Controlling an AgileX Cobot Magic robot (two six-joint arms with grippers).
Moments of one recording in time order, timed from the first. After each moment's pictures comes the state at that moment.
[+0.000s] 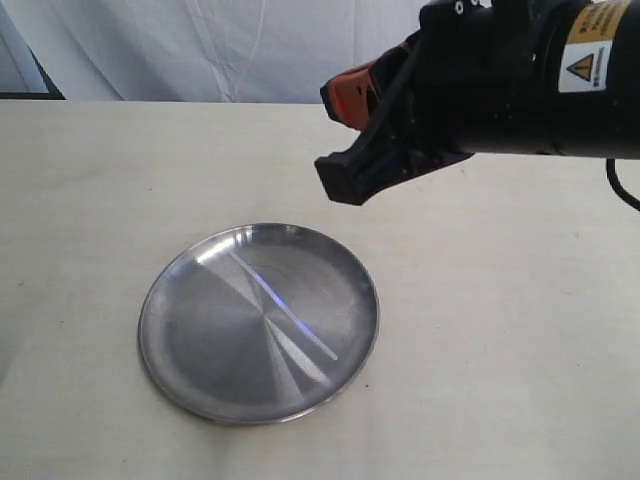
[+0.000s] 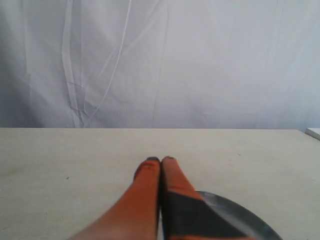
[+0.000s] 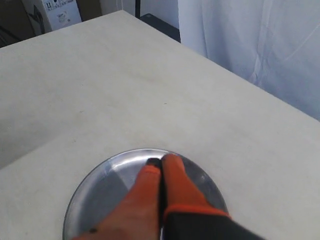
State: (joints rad) left arm -0.12 0.00 0.00 1.75 -0.29 -1.95; right arm 0.70 1.14 -0.94 0.03 0.33 -0.09
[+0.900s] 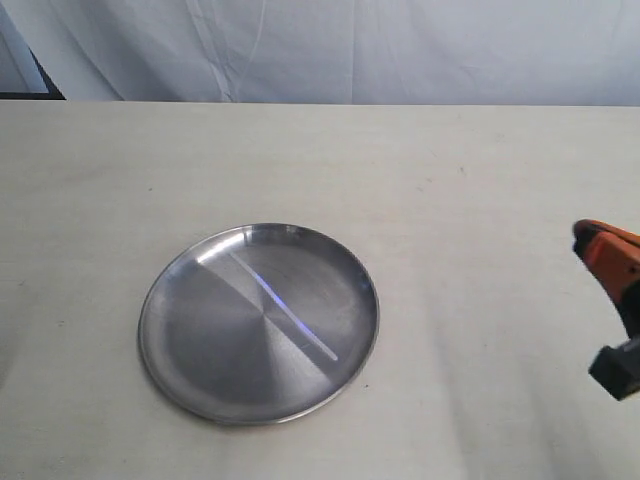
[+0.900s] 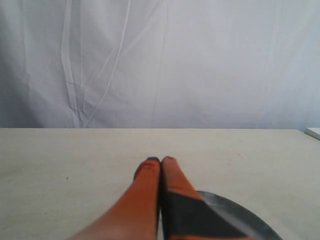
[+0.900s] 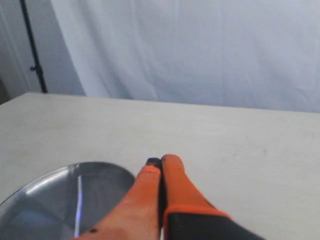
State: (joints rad) left arm -0.12 0.00 0.00 1.75 -0.29 -1.95; right arm 0.38 0.47 -0.10 0.17 -0.16 -0.07
